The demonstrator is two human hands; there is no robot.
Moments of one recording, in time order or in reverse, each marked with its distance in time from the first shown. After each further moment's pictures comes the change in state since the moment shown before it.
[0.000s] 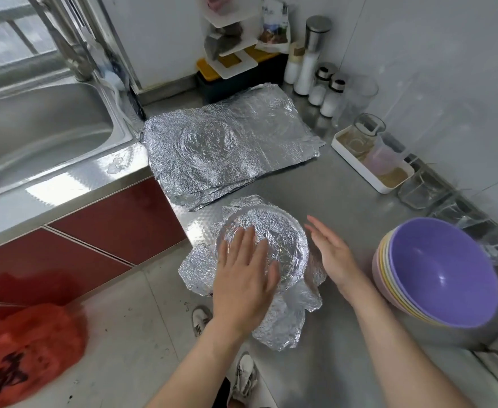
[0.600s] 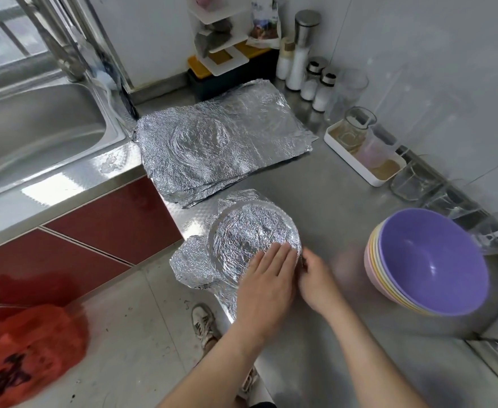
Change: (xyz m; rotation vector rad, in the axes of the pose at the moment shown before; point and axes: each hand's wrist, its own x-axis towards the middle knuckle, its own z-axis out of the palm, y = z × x) left_hand -0.009 0.032 0.038 0.011 -0.043 0.231; right_hand -0.034 0.033 0.015 -0.294 -0.004 -0.100
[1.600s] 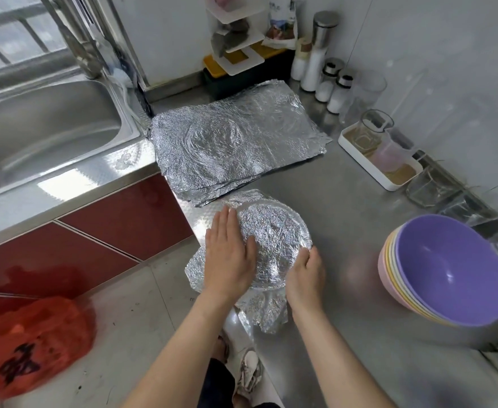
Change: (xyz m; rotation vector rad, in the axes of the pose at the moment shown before) left_hand 0.018 -0.067 -0.041 -0.224 -0.033 -0.468; right_hand 0.002 -0.030 0.052 0.080 0.466 0.222
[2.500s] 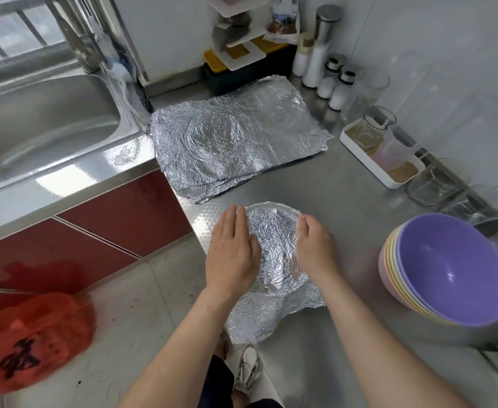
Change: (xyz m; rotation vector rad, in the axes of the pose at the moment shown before) left_hand 0.003 -0.005 0.011 0.140 0.037 0.112; right_hand 0.051 -0.022 -0.016 -0.367 -0.205 -0.325
